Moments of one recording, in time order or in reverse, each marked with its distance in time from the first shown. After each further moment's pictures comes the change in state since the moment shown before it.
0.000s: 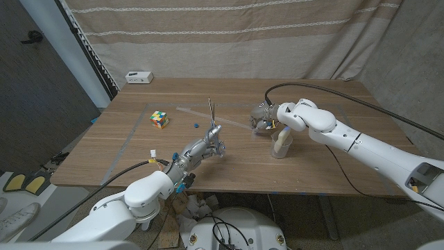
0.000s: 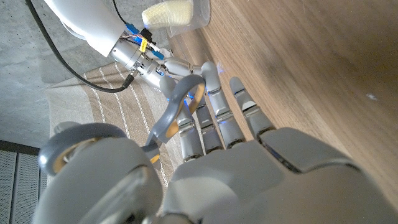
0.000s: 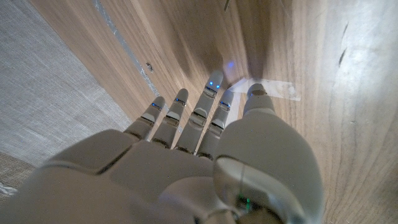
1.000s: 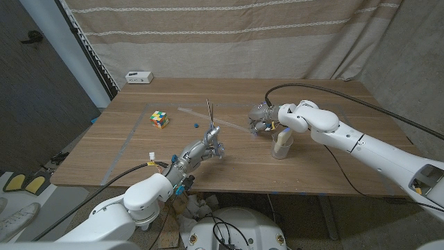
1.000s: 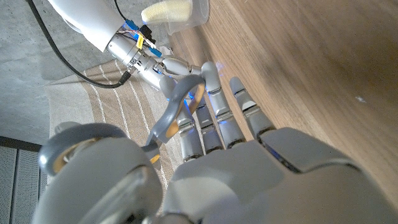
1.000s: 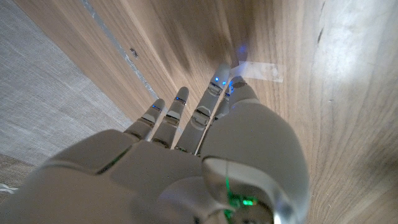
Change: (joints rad) left arm 0.020 -0.003 -0.002 0.011 0.004 -0.031 0.003; left_hand 0.000 0.000 0.004 0.004 0.004 0.002 0.002 0.000 0.007 0.000 0.000 0.000 0.000 0.000 0.000 0.013 -0.002 0.004 0.004 -0.009 0.005; right arm -0.023 -0.019 0.027 -0.013 0.072 0.054 -0.062; right_hand 0.223 0.035 0.105 -0.011 -0.030 0.227 0.002 0.022 0.025 0.160 -0.065 0.035 0.067 0.020 0.005 0.013 0.030 -0.020 -0.002 -0.046 0.005
